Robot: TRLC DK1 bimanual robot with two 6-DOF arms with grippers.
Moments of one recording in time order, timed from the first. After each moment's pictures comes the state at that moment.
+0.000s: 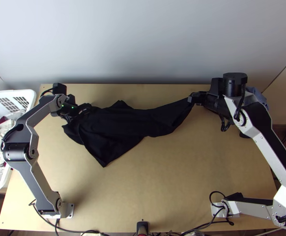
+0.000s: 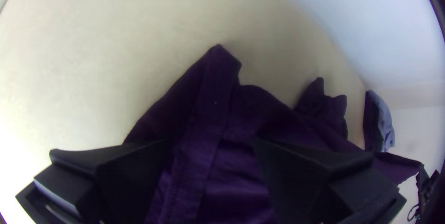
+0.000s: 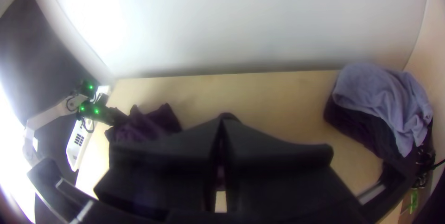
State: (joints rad) left arm 0.07 2.03 1.47 -0.65 0.38 -0.22; right arm 0.34 1.39 1.44 -0.63 -0.12 0.33
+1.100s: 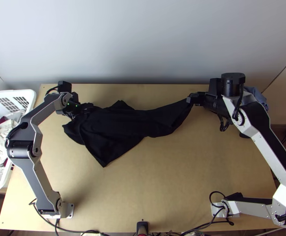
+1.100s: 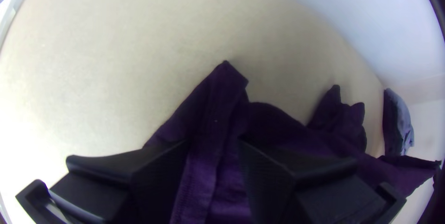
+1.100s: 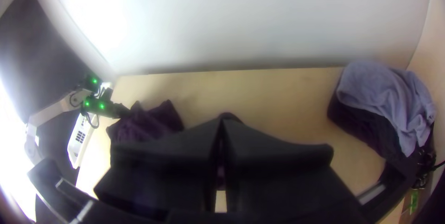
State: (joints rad) left arm 0.04 2.06 1.53 -0.61 0.23 -0.20; right arm 0.34 1.40 1.44 -0.63 -0.13 0.33
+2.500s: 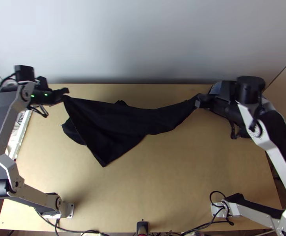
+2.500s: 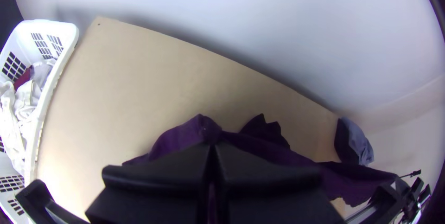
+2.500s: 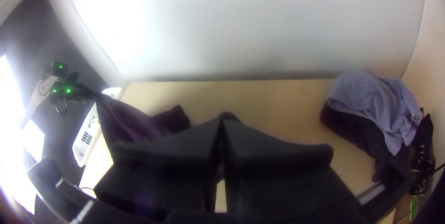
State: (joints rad) left arm 0.15 1.60 1.63 -0.91 0.32 -0.26; right arm 0.34 1.25 1.44 -0.70 -0.14 0.31
